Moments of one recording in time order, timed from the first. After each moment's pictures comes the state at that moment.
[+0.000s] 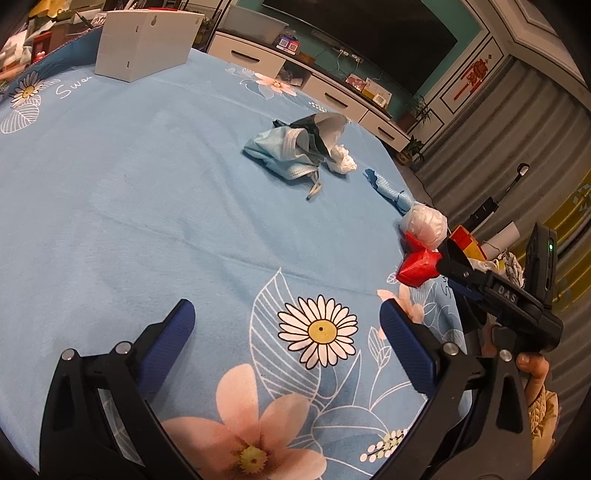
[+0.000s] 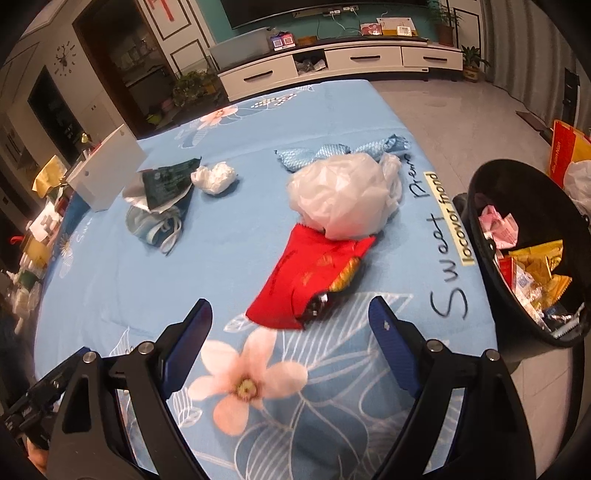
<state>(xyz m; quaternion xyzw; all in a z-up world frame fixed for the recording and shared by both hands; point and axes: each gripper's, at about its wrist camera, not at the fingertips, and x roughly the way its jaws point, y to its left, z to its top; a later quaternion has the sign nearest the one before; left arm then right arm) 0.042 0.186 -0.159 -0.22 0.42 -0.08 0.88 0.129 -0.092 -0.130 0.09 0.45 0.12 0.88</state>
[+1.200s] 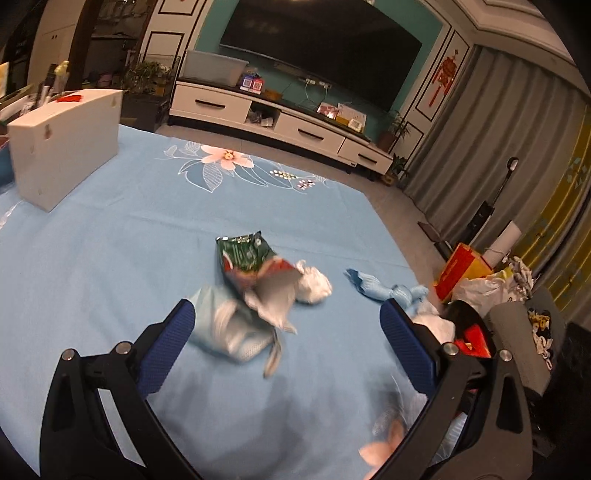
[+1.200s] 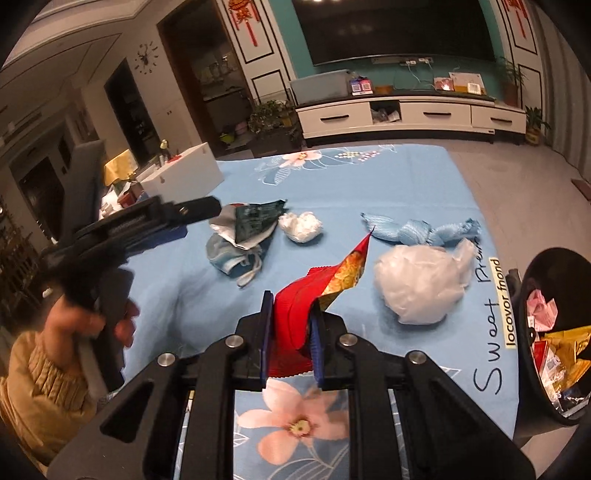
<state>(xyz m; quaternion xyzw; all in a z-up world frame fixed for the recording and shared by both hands) 0.184 0.158 -0.108 -0.16 0.35 -0.10 0.92 0.117 -0.080 -0.096 0.07 0.36 0.25 0.90</state>
